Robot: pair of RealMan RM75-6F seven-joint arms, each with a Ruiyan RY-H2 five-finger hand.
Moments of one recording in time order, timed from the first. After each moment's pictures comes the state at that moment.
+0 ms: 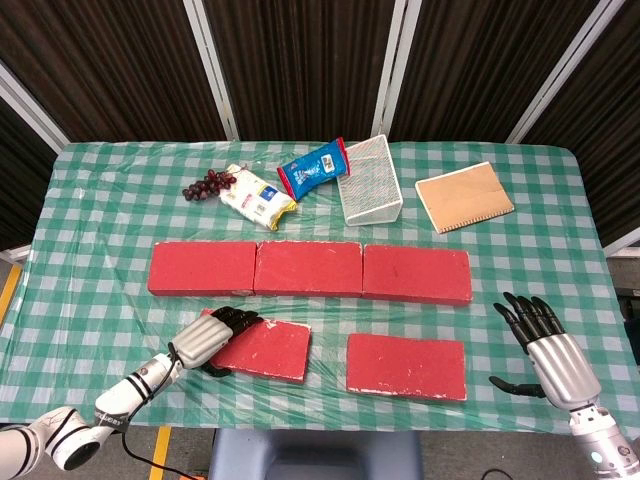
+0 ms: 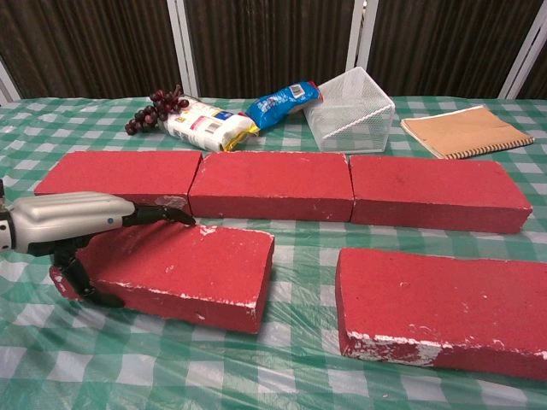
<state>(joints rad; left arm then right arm) -0.69 -1.38 0.06 -1.48 1.61 0.88 -0.11 0.13 -1.09 -0.05 -1.60 -1.72 1.46 0.02</state>
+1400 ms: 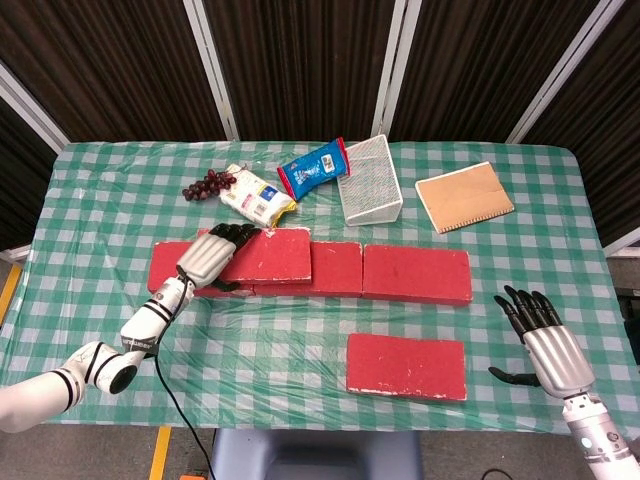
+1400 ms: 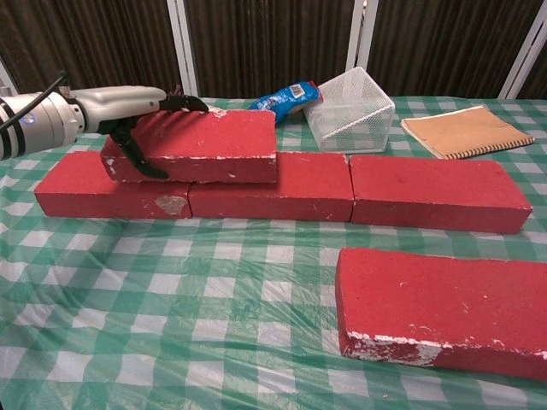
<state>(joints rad) -0.88 -1.48 -0.17 -1.20 1.35 0.76 -0.06 0.16 -1.12 -0.02 -1.60 -1.62 1.38 -0.05</state>
